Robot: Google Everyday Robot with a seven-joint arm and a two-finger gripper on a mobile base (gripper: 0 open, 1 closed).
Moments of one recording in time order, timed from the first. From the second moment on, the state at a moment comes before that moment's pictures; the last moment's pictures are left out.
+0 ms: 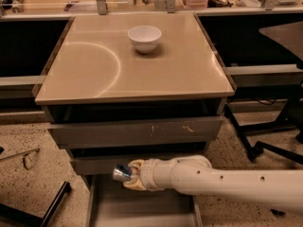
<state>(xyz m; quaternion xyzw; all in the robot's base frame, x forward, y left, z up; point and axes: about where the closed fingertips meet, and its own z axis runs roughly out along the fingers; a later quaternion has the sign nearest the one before) 0.466 0.068 0.532 -0.59 0.68 0.19 0.39</state>
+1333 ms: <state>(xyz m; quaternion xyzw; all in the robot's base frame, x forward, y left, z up) 0.517 0.047 0.654 -0.60 0.67 0.09 0.43</state>
